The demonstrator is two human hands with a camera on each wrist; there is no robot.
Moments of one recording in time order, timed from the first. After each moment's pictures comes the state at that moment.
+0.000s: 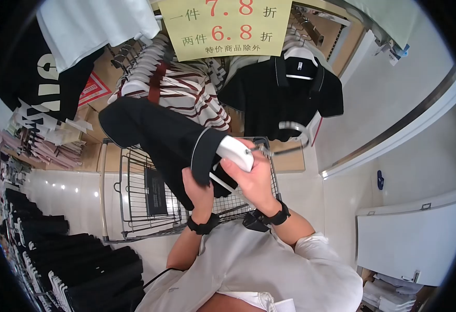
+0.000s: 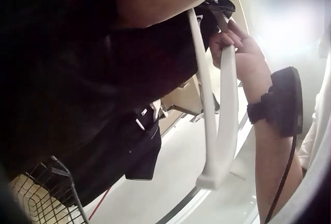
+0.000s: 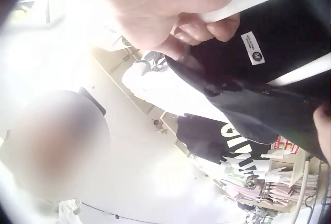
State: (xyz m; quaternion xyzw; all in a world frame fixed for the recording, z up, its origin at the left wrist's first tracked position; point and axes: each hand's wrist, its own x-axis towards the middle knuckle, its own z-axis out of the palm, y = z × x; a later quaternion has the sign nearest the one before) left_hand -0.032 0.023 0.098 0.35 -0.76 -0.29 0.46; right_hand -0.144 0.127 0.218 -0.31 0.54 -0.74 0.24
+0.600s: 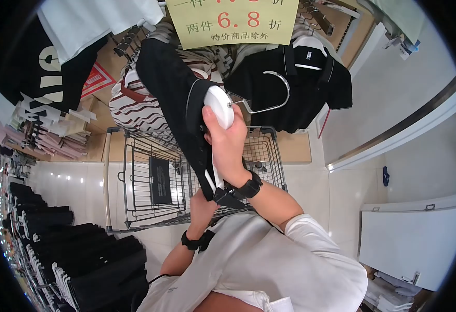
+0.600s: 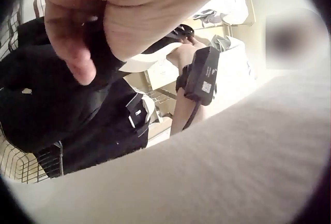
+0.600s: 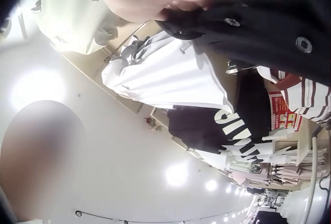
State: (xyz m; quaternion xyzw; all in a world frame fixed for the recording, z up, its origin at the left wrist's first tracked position) left_hand 0.032 0.059 0.084 0.41 -0.76 -0.43 0.24; right_hand -0.128 0.042 0.236 -0.16 0.42 -0.86 0.26
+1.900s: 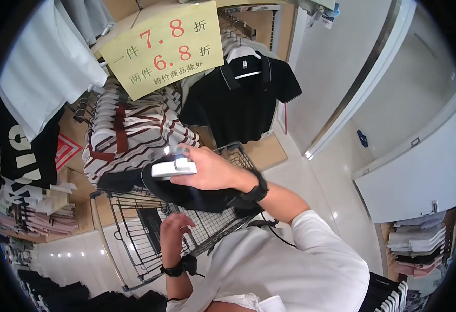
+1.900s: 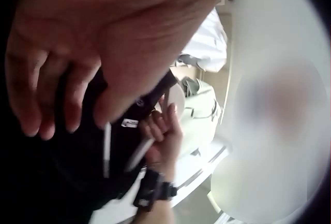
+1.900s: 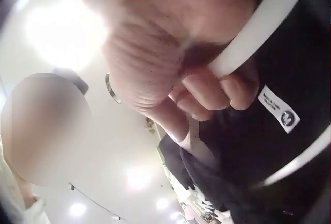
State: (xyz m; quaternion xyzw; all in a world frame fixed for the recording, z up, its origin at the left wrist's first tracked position) left_hand 0.055 -0.007 0.160 0.31 -0.47 -0.81 0.16; right_hand -0.166 0.085 0.251 -0.53 0.59 -0.58 0.20
